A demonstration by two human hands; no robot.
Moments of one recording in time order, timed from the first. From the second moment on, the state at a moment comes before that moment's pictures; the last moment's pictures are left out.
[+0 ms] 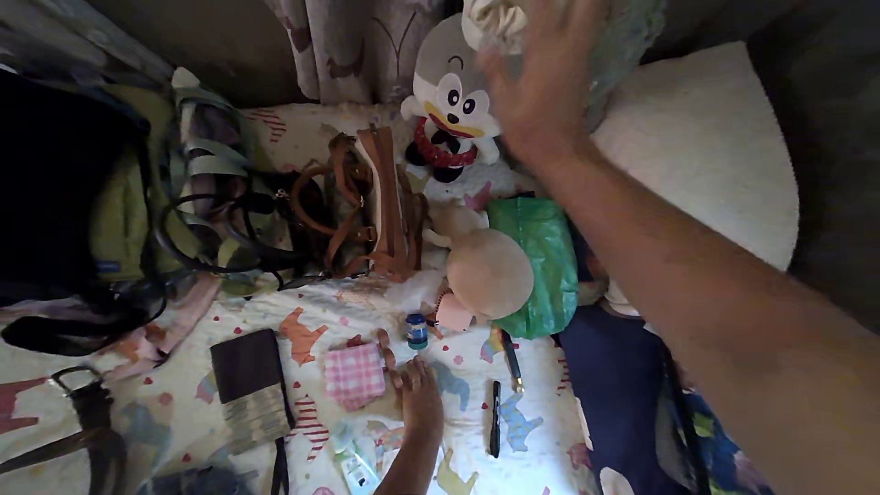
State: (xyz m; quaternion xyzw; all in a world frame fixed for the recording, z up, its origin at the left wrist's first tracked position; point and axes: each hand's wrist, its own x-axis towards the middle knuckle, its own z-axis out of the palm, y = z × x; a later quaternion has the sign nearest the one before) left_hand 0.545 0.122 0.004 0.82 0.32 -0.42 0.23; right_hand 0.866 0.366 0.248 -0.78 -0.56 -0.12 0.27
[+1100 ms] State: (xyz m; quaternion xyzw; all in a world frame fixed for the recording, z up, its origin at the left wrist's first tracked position) left_hand 0.551 0.117 0.010 0.82 0.31 -0.44 0.20; right_hand 0.819 0.129 0.104 -0.83 -0.43 0.20 0.28
